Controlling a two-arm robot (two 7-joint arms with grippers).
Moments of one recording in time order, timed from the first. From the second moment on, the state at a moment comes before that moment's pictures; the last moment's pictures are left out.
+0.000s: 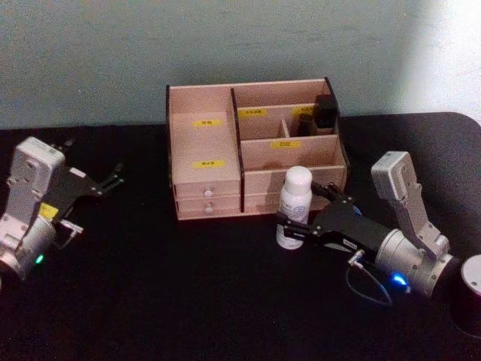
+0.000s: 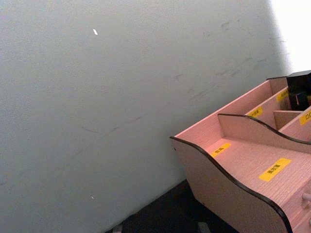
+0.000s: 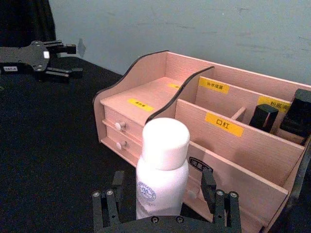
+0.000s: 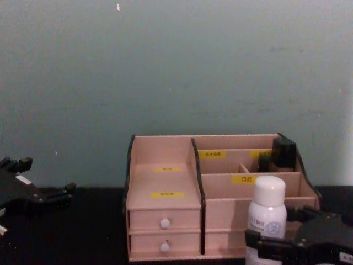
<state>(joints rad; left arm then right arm) -0.20 0.60 0.45 -1.41 -0.25 -0.12 0.03 0.17 0.44 -0.40 -1.42 0.33 -0.02 0.45</state>
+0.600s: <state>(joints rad) -0.20 0.60 0.45 -1.41 -0.25 -0.12 0.03 0.19 0.42 -0.40 -1.39 0.33 -0.01 0.48</state>
